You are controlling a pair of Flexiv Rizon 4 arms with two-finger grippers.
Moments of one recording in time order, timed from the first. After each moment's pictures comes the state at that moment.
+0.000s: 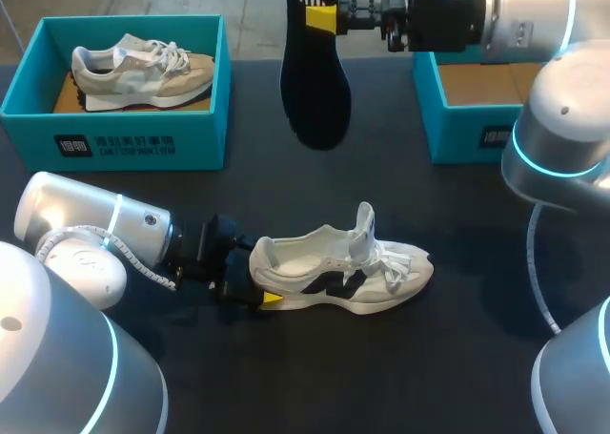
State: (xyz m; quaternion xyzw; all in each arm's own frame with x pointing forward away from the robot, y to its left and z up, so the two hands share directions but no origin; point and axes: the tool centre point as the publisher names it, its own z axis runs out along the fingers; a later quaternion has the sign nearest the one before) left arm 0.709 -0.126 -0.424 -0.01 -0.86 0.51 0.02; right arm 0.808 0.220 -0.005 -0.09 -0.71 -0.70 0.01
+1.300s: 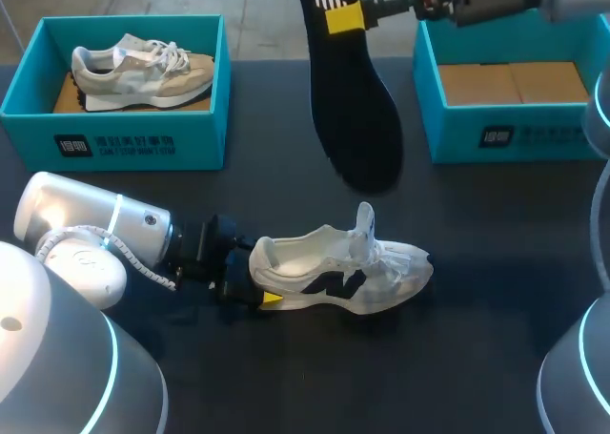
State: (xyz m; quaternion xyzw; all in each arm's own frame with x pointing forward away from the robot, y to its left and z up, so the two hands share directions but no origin) left arm 0.709 -0.126 -0.424 -0.01 -0.86 0.51 0.02; right arm 0.706 0.199 0.048 -0.23 -0.75 -0.60 0.17
